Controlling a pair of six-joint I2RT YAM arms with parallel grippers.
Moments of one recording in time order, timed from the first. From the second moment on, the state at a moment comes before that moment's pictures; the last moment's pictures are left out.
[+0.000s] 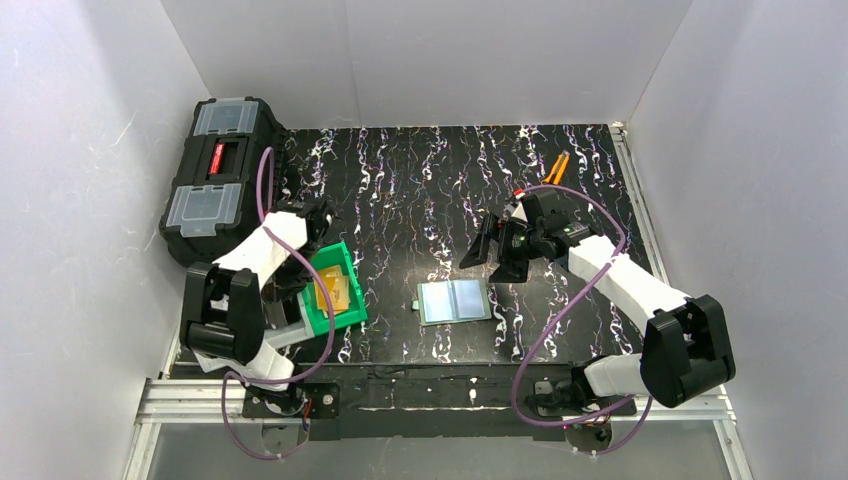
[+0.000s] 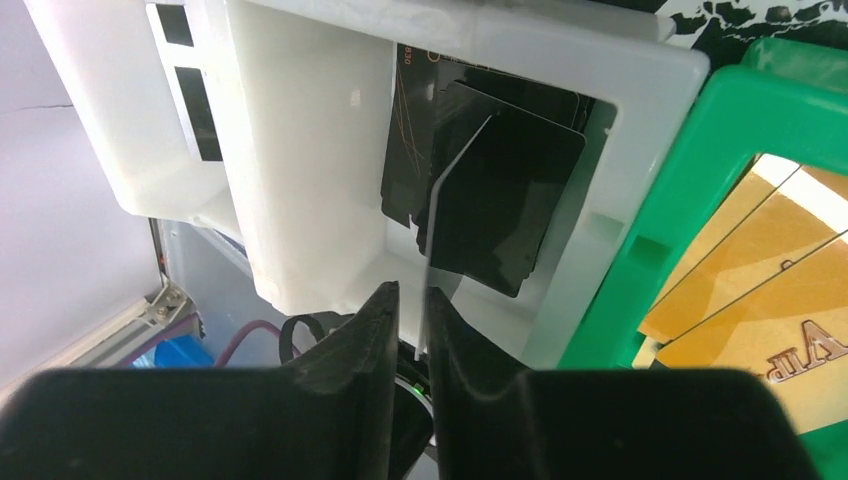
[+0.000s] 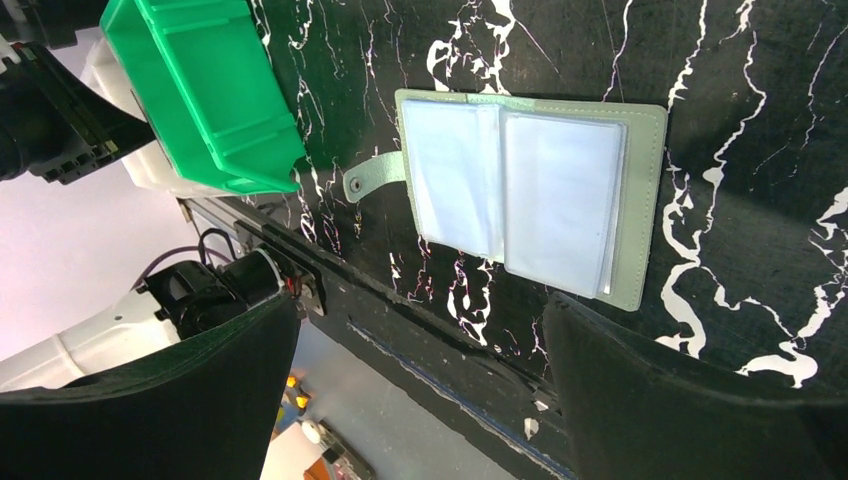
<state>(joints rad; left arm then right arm) -0.22 1.55 1.06 -1.26 -0.60 -0.62 0.43 1.33 0.91 -0.52 -0.52 0.72</state>
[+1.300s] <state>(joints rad) -0.68 1.63 1.38 -0.94 0.09 -0.64 0.44 1.43 0.94 -0.61 -0.40 0.74</state>
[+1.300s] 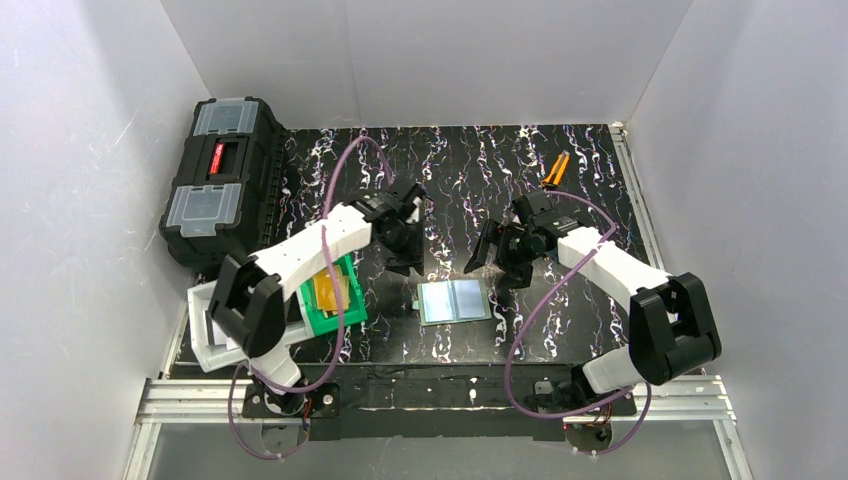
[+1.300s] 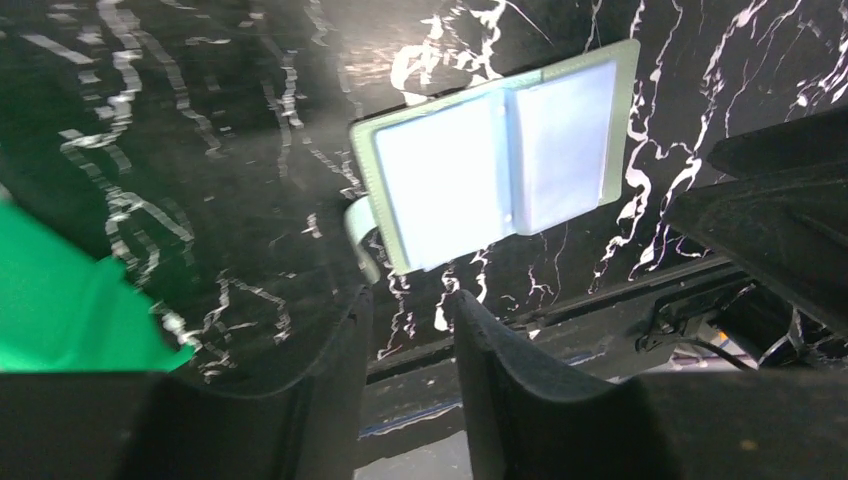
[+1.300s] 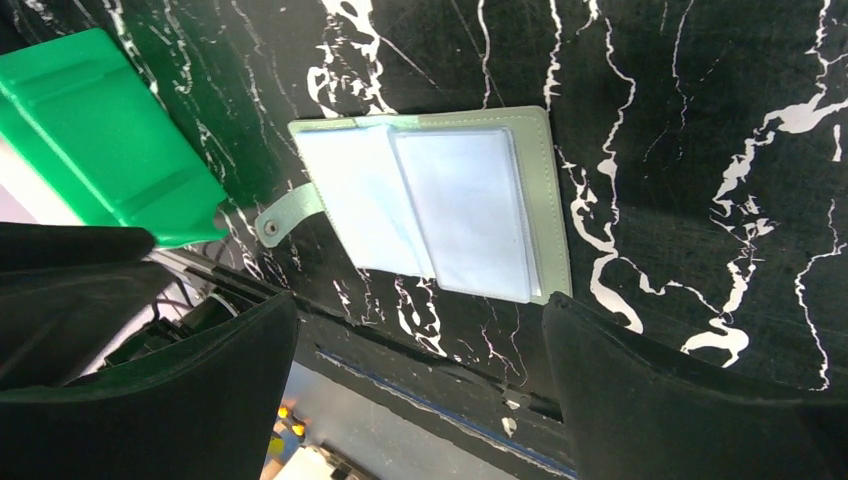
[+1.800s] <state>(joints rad) -0.72 1.78 1.30 -0.75 0.17 -0.63 0.47 1.55 0.92 -0.58 -0.40 0.78</state>
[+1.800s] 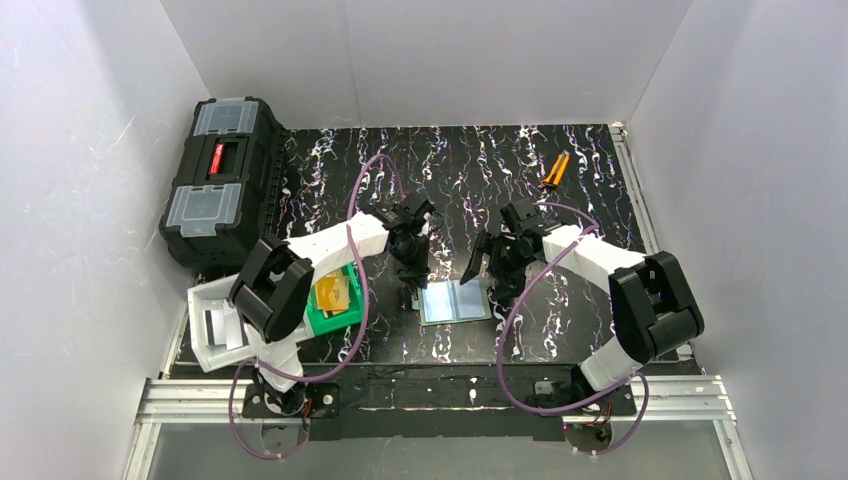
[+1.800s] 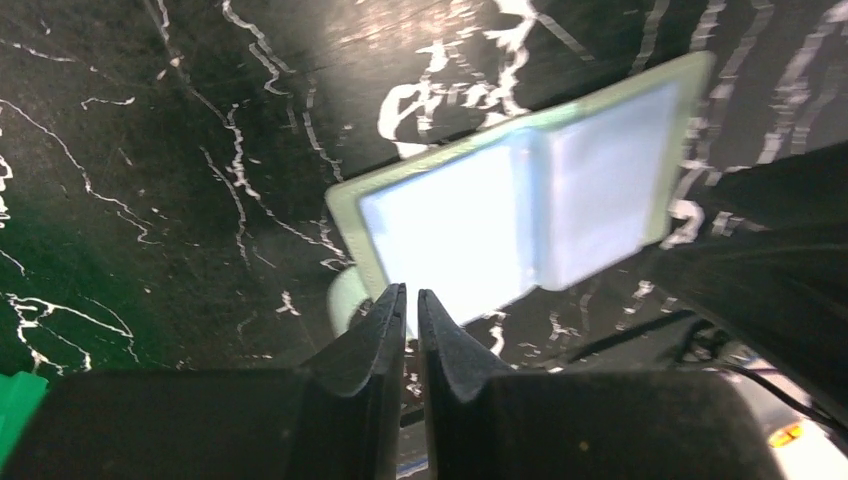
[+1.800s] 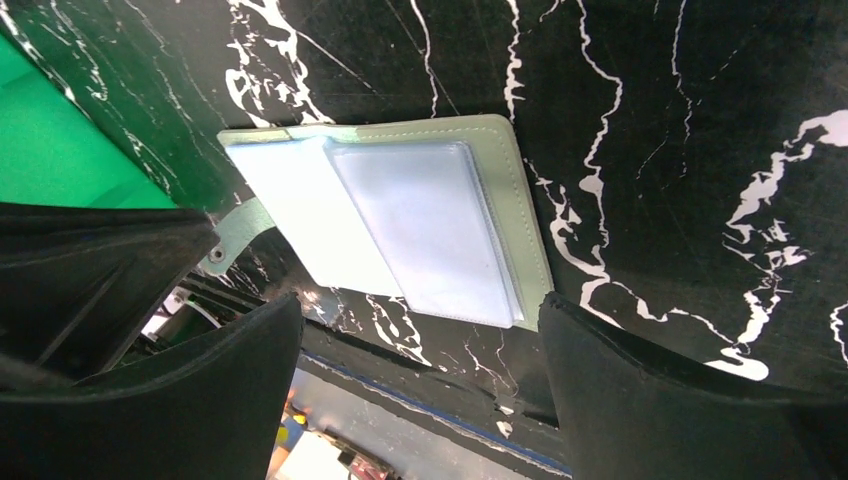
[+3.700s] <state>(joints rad) -0.73 1.84 1.18 -0.69 0.14 -0.68 0.53 1.64 0.92 -0.52 -0.52 0.81</state>
